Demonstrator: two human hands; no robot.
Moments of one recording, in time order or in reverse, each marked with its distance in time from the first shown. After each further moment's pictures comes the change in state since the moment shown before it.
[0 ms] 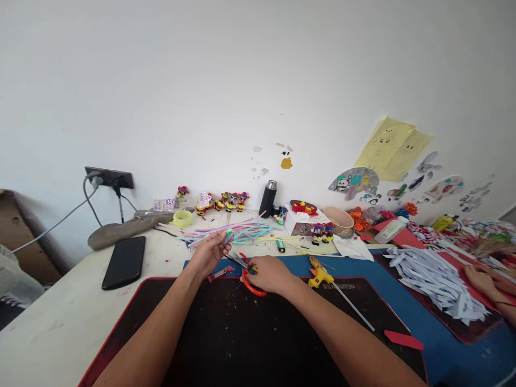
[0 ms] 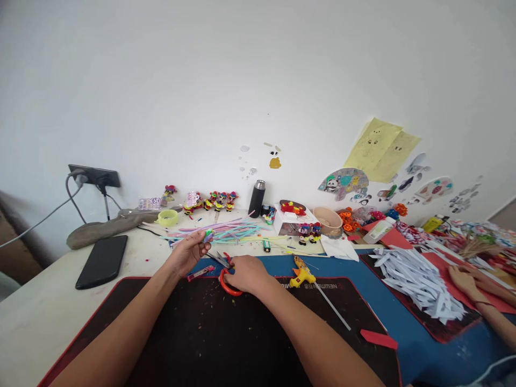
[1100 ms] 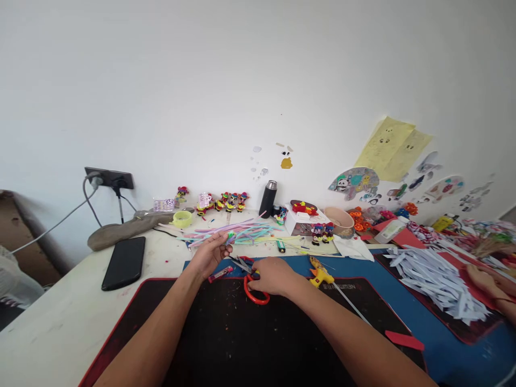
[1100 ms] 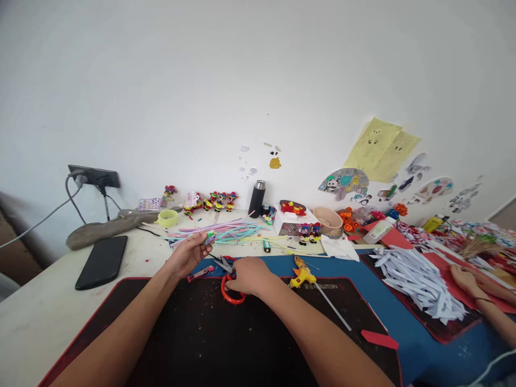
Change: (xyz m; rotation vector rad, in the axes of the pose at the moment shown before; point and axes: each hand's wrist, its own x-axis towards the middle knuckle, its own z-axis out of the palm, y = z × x) left_hand 0.000 -0.002 -0.002 0.023 -0.052 -0.017; right_hand -0.010 -0.004 -0.018 -0.180 -0.115 -0.040
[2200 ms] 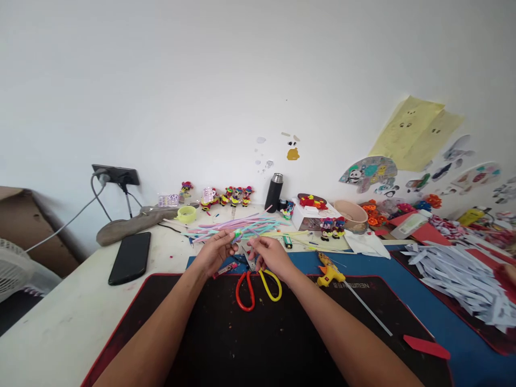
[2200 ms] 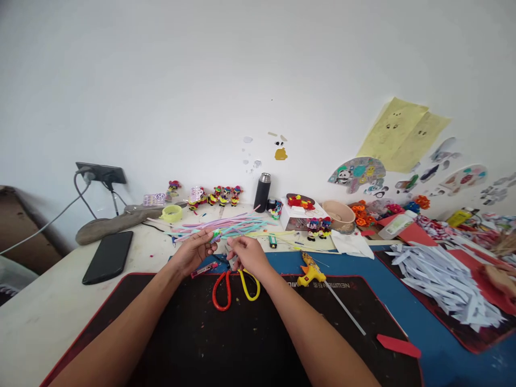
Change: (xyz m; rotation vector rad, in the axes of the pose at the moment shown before) left_hand -0.001 -0.004 0.003 0.040 -0.016 -0.038; right_hand 0.049 0.012 0.033 1.314 0.207 -0.021
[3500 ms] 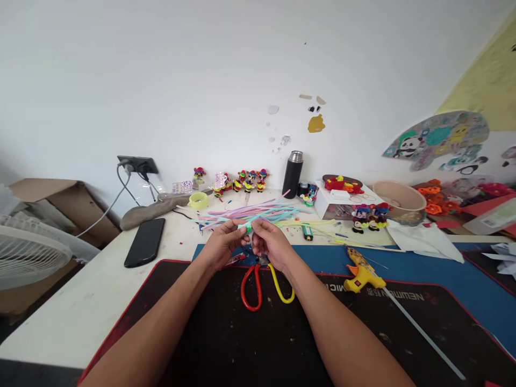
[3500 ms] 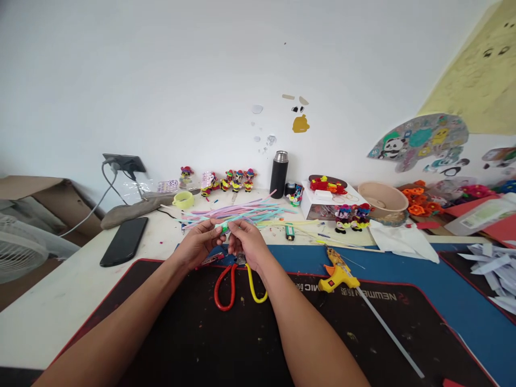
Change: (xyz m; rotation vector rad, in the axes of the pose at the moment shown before) left_hand -0.001 -0.009 0.009 0.163 0.098 0.054; right_hand 0.042 0.029 0.017 0.611 -0.174 -0.002
